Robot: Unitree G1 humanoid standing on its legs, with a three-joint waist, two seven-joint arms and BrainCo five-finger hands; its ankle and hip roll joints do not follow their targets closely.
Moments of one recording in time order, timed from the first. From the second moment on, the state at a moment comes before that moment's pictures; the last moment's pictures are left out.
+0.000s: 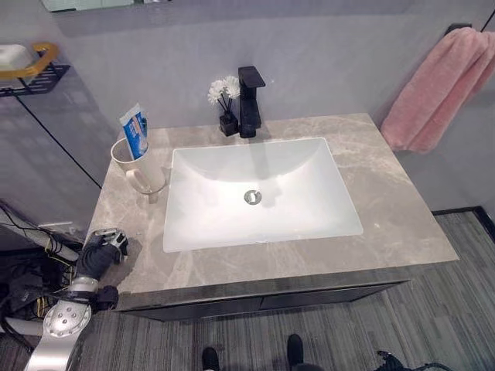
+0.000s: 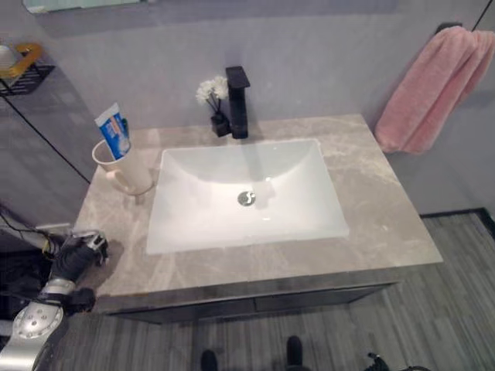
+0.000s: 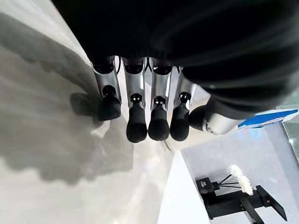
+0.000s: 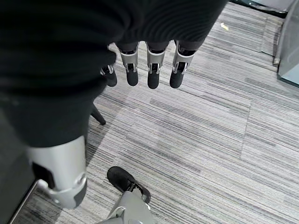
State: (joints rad) left arm 0.35 0.66 0.15 -0.07 -0.36 -0.12 0.03; right arm 0.08 -0.44 0.25 1.12 -0.17 0.02 -0.10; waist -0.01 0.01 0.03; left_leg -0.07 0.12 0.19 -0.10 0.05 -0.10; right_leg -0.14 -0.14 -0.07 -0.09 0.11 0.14
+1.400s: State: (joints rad) left arm 0.24 0.51 0.09 -0.11 -0.42 -0.12 0.09; right arm 0.07 -0.39 0.25 1.19 -0.17 0.02 -0.13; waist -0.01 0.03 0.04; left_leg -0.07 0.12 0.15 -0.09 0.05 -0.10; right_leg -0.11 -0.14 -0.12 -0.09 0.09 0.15
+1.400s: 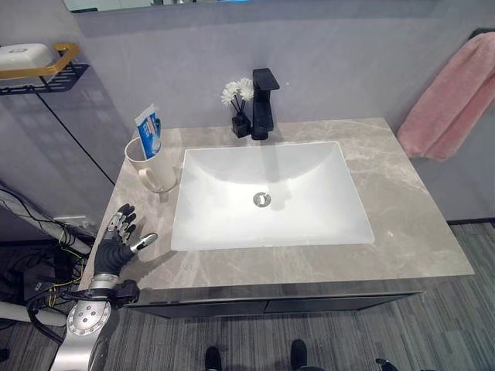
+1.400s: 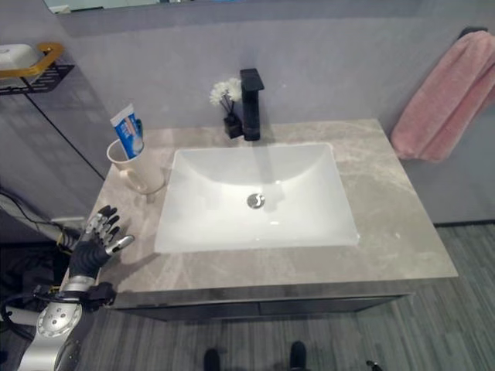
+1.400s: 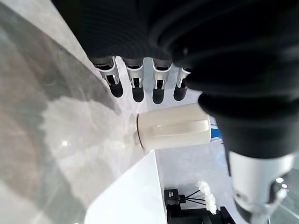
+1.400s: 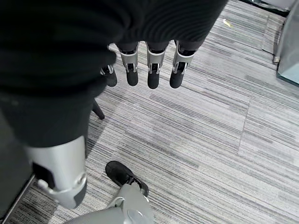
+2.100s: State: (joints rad) left arm 0.16 0.51 0.09 -0.11 -0.42 -0.13 0.12; right arm 0.07 -0.39 0.25 1.18 -0.17 0.02 -0.13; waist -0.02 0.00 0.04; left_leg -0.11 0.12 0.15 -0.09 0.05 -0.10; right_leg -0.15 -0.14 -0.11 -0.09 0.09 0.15
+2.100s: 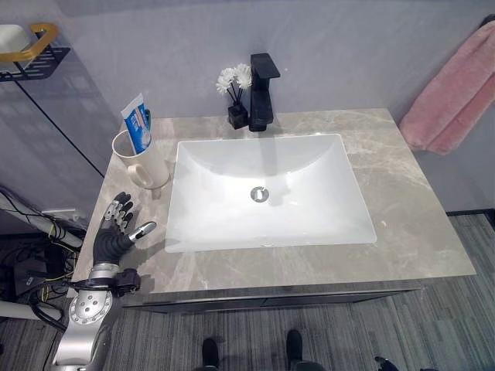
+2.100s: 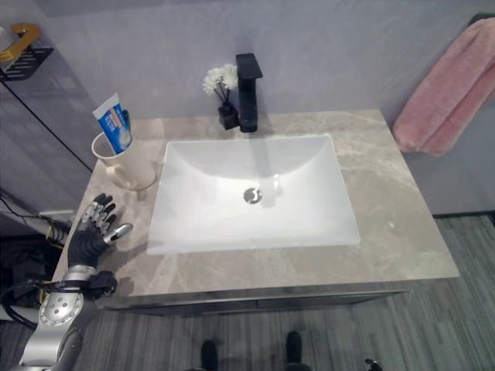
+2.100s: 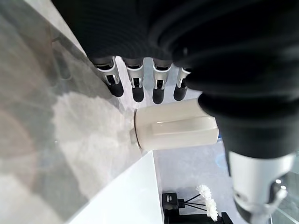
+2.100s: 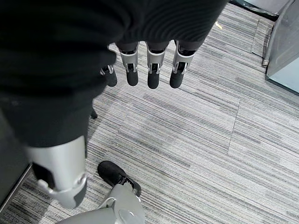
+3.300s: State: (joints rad) left arm 0.12 0.51 0.02 -0.11 -0.42 -0.13 0.13; right arm 0.07 -0.37 0.25 1.16 -0.15 0.02 -0.15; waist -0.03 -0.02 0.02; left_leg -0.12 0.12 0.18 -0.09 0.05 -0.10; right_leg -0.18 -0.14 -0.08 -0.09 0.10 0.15
